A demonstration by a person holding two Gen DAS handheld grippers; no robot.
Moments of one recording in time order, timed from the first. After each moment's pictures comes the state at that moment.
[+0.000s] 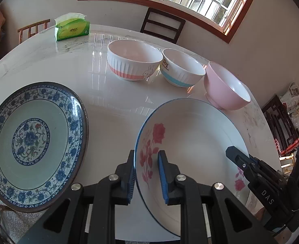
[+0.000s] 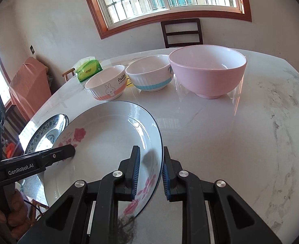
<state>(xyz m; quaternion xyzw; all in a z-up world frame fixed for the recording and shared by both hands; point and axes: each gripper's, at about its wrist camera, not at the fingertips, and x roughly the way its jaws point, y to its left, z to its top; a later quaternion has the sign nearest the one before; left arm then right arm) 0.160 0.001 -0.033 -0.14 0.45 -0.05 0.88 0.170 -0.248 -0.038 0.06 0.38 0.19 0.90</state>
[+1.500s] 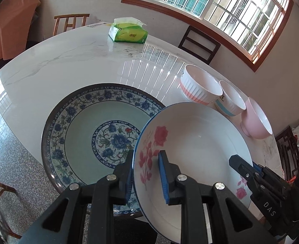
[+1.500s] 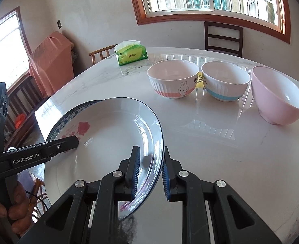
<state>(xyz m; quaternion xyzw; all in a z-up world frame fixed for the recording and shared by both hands) 0.123 0.124 -0.025 -0.21 0.42 0.04 0.88 0.169 -0.123 -0.024 -0.02 0.38 0.27 0.88</state>
